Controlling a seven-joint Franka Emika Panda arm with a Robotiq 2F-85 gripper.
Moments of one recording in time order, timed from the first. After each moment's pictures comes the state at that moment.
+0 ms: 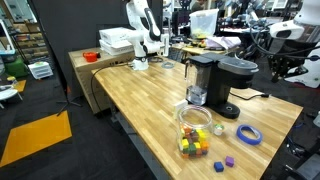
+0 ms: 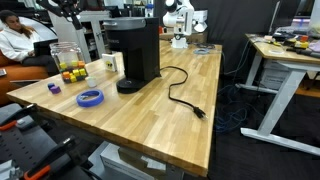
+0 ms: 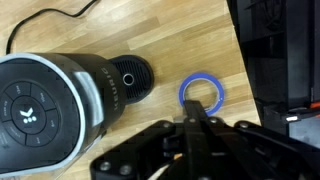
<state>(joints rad) 0.22 -0.55 -0.03 -2.78 -0.31 2.36 -1.04</state>
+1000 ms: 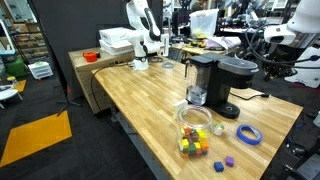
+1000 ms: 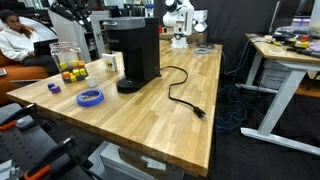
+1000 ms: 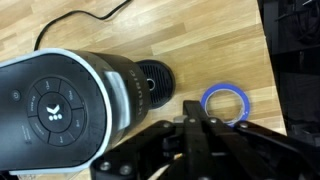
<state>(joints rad) 0.18 -0.48 0.00 -2.78 -0.45 2.49 -0.99</state>
